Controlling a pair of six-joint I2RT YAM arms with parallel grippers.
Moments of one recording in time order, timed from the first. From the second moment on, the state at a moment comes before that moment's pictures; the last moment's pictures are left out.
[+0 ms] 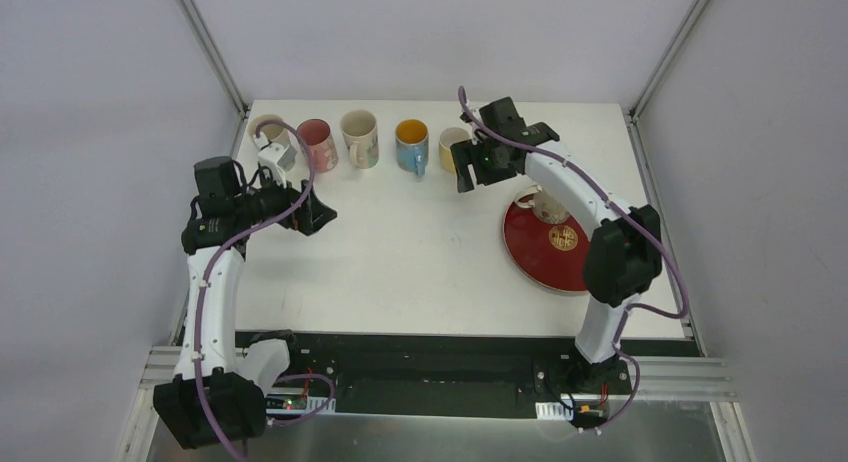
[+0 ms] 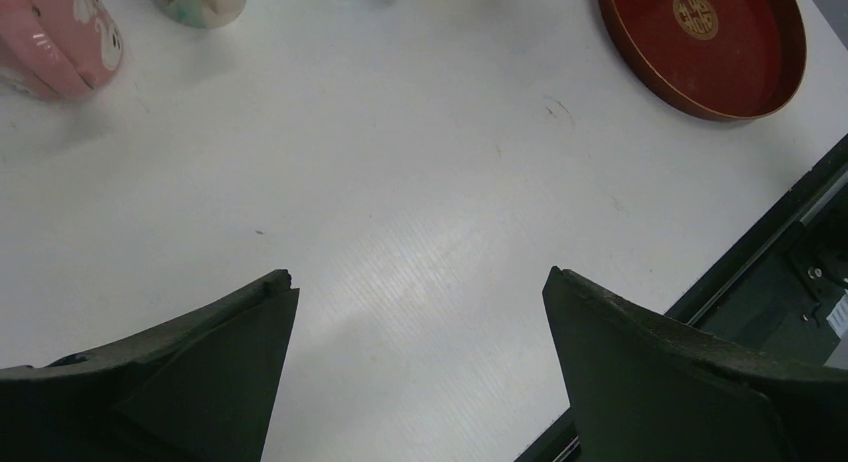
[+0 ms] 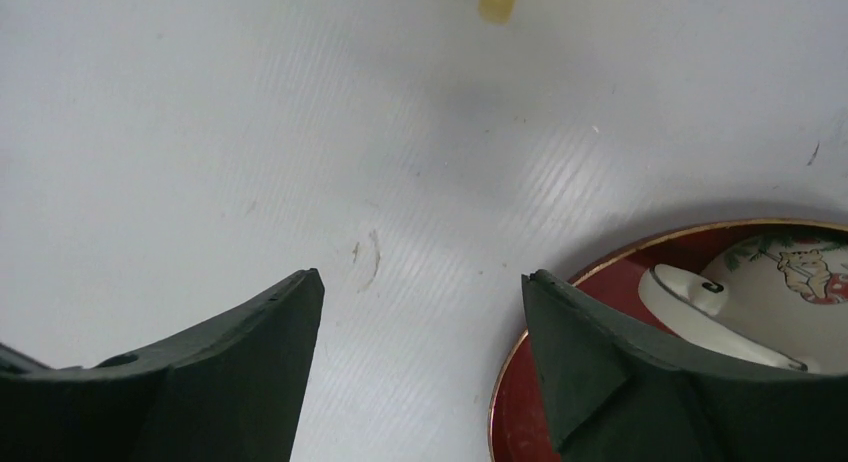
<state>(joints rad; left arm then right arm) 0.21 0.94 0.92 -0.58 0.83 0.18 0.50 1.88 1.70 -0.81 -0.07 0.10</state>
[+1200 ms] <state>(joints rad) -0.59 1.68 1.54 -0.61 0.53 0.23 -0.12 1.91 1.62 -0.68 -0.24 0.26</state>
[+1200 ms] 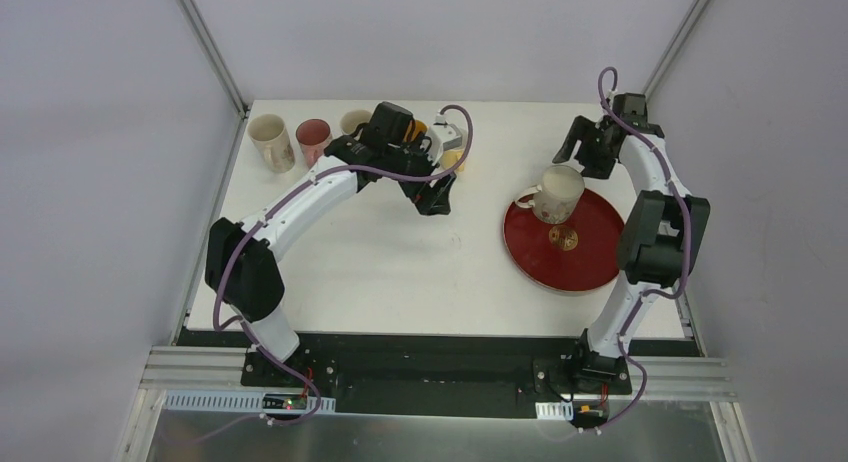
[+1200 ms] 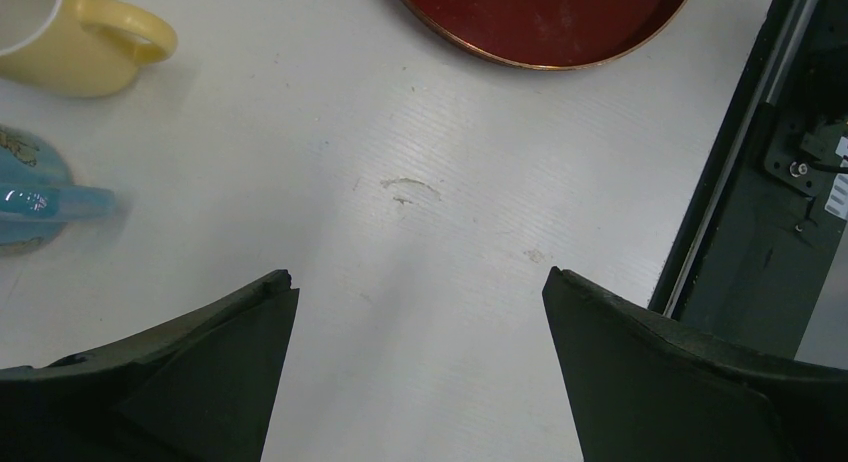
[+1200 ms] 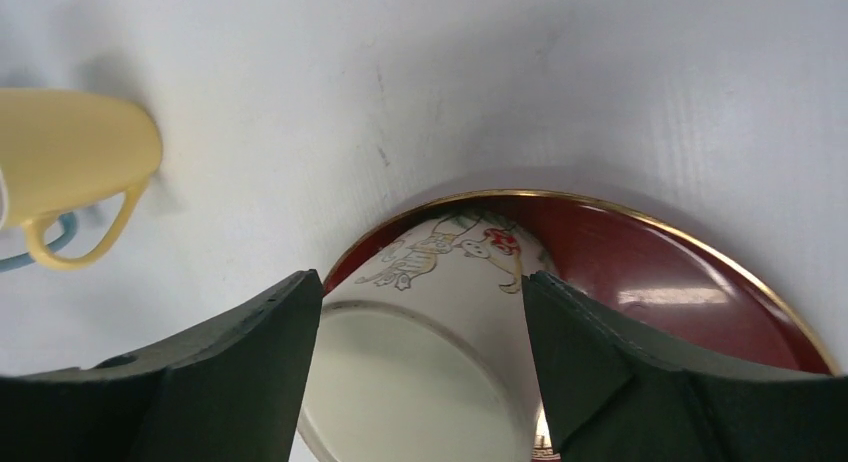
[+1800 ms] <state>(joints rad) -0.60 1.70 1.56 -0.61 0.52 0.23 -0.19 1.96 1.59 -0.79 -0.63 0.24</state>
